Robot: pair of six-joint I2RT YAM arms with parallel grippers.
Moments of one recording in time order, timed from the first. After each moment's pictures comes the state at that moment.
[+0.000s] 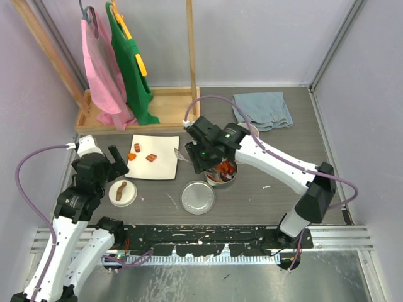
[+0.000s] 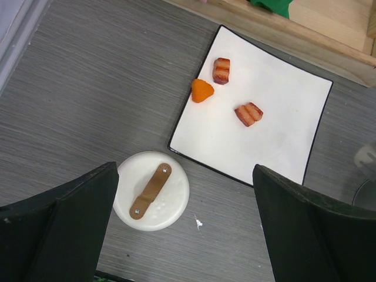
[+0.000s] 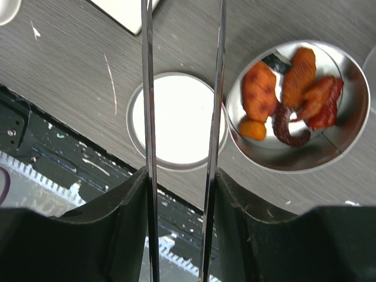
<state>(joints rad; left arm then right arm) -0.26 0.56 0.79 -0.81 -0.41 -0.48 0.92 1.58 1.53 -1.02 0.02 0.40</state>
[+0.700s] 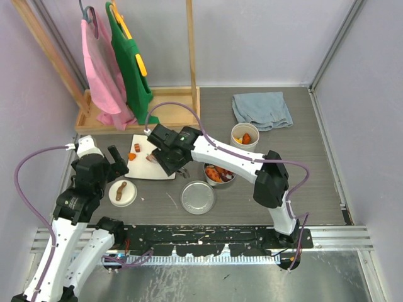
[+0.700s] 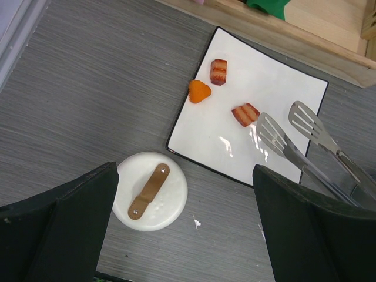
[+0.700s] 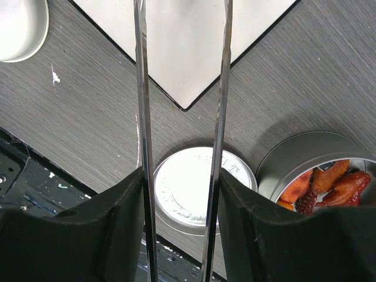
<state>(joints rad) -0.26 0.55 0.79 -0.81 -0.40 -0.48 1.08 2.01 1.91 -1.00 0.14 0.33</state>
